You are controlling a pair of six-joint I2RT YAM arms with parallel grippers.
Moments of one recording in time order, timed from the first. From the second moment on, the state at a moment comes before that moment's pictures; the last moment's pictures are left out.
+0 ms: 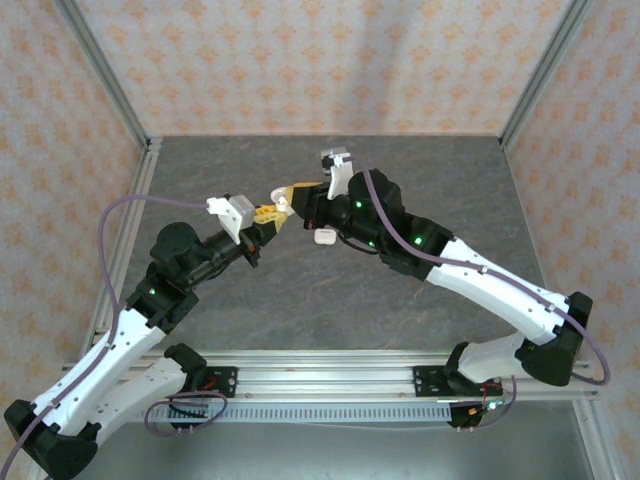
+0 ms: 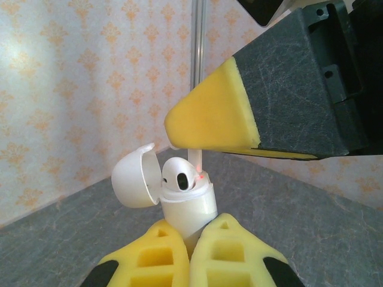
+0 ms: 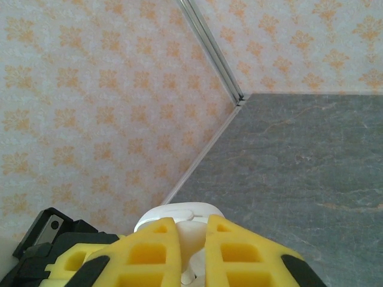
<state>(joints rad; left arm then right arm) -0.52 0.76 0.77 0.01 0.28 -0.03 0.97 1.33 1.40 -0.26 0.05 0.54</state>
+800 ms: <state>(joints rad) -0.52 0.76 0.77 -0.01 0.28 -0.03 0.96 1.44 1.66 -0.61 0.05 0.60</state>
